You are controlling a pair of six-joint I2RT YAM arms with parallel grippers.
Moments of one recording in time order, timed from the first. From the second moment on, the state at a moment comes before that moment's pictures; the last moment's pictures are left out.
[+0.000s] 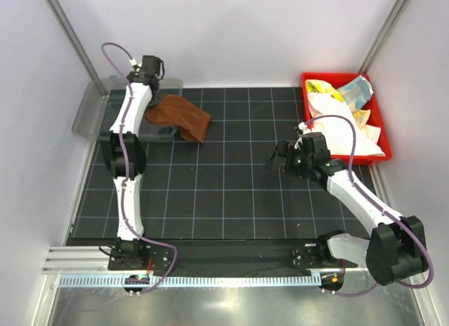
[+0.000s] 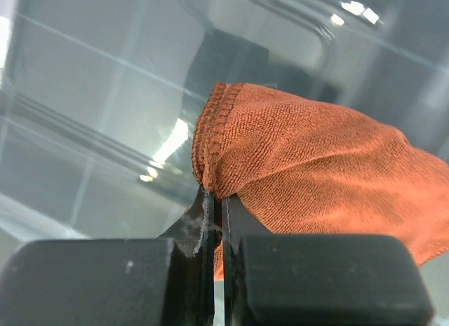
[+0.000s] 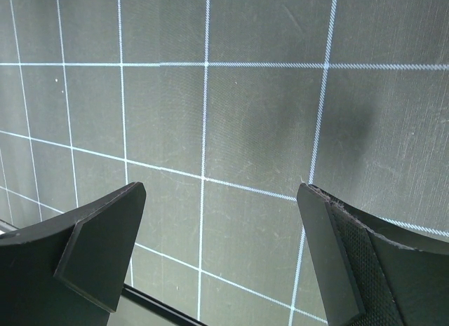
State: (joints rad) left arm -0.12 2.32 2.35 -1.02 -0.40 -0.37; right arm 0.27 1.17 0.73 -0.34 -0.22 0.50
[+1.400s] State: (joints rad) left arm 0.24 2.49 2.31 -0.71 -0.45 -0.19; right arm 0.27 1.24 0.77 -0.34 -0.19 0.47
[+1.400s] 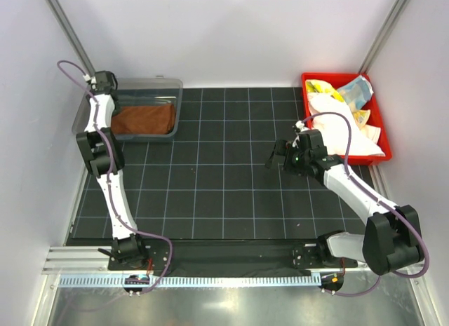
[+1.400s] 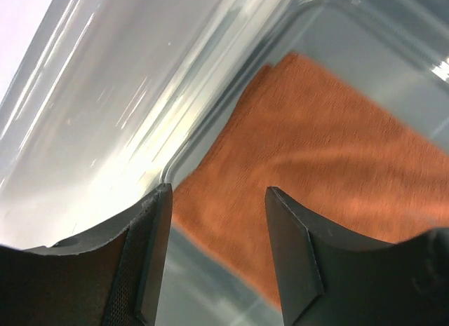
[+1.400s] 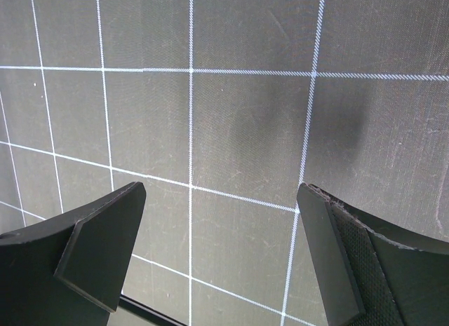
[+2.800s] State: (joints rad) left arm 0.11 2.20 2.20 -0.81 -0.37 -0.26; right arm 0.26 1.34 1.10 -0.40 0.02 0.49
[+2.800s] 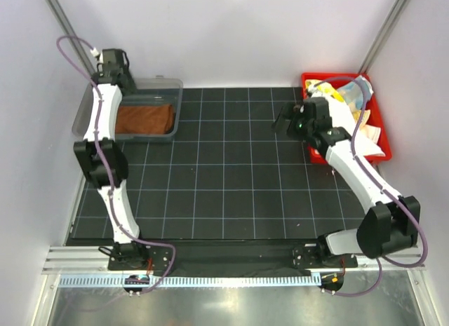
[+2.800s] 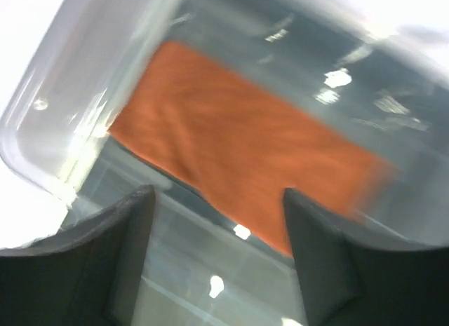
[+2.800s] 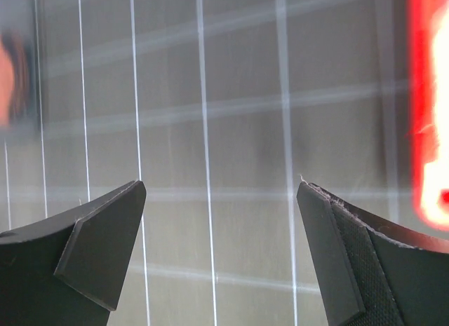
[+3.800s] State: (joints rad) left arm -0.26 1.22 1.24 -0.73 0.24 -0.47; right arm -0.15 2.04 1.80 -0.63 0.23 0.32
